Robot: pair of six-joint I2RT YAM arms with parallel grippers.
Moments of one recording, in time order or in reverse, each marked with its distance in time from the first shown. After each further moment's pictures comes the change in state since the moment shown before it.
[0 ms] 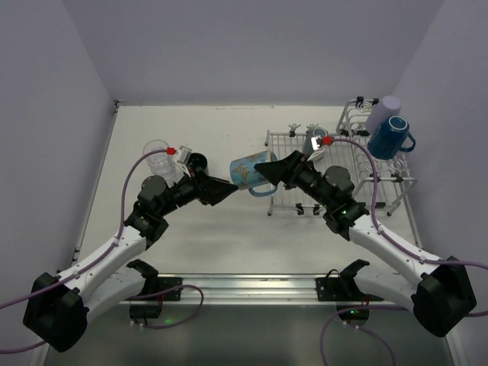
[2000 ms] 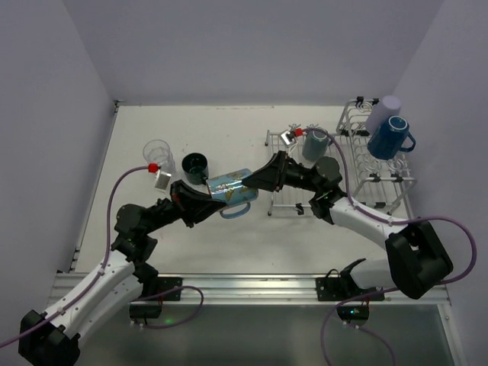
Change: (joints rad) left arm -0.011 -0.270 -0.145 0.186 0.155 0.010; right arm -0.033 0.302 0.040 0.428 -0.555 0.267
